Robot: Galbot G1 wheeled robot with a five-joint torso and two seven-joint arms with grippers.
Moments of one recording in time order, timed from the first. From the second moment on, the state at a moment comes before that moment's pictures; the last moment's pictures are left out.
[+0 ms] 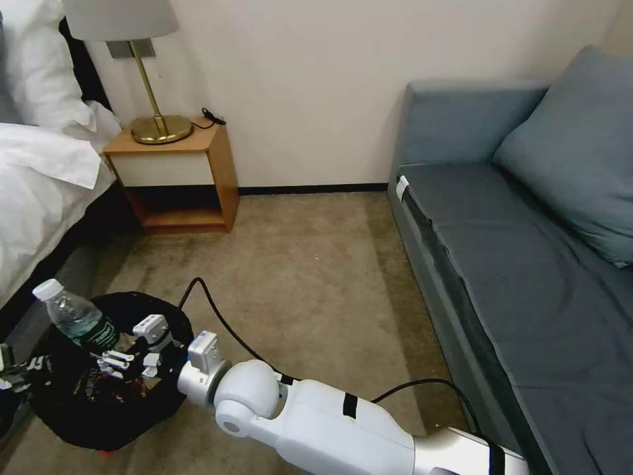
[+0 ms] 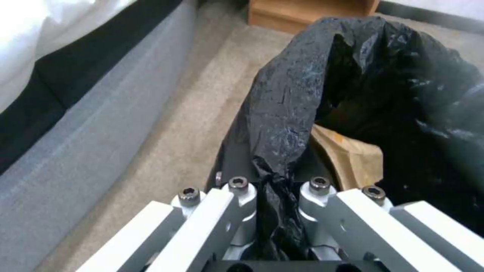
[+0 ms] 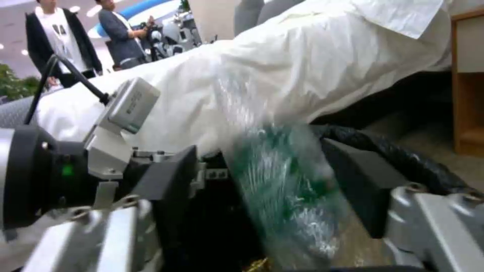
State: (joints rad) left arm 1.71 -1.26 -1.33 -2.18 -0.72 0.72 0.01; right arm -0.65 1.57 -0.71 1.56 0.64 -0.06 0.04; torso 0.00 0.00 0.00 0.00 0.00
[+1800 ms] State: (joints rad) left arm 1.66 -1.30 -1.30 -1.97 -1.01 0.64 -0.10; right arm -1.85 1.45 0.54 2.10 0.01 0.41 0.03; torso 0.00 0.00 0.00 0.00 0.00
